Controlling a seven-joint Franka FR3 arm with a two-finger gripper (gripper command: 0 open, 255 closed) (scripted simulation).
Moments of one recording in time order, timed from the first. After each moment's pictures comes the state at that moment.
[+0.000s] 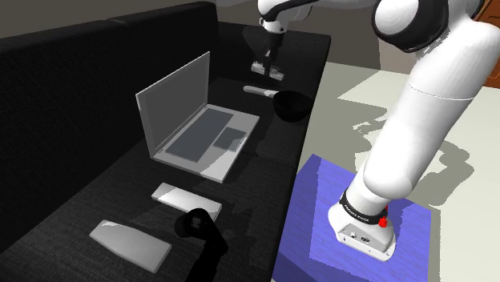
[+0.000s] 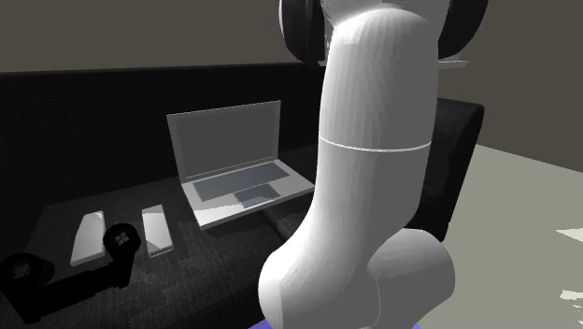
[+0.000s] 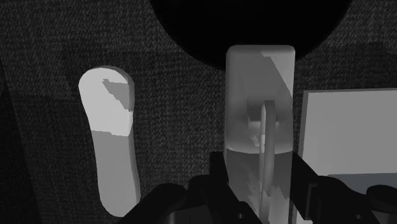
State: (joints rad) arm -0.04 0.06 -0.39 -1.82 0.07 1.93 -0.72
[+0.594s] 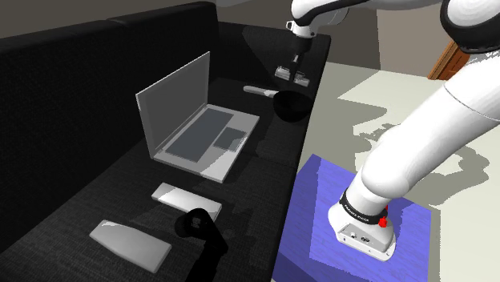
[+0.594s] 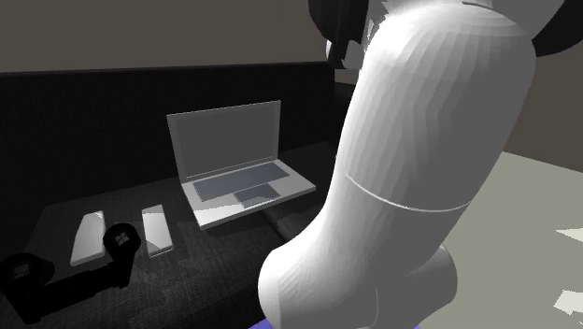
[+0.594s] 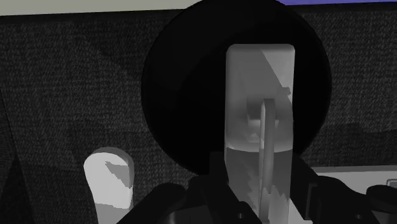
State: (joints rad) arm -0.09 -0.24 -0.43 -2.13 -0.05 1.97 -0.75
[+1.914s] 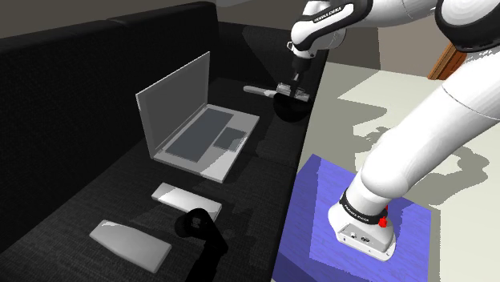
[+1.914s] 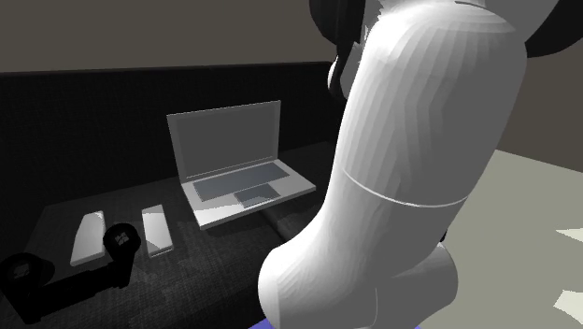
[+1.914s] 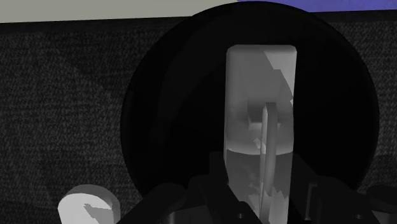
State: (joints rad) arm -0.10 -0.22 -0.45 -2.29 -0.05 2.15 -0.78
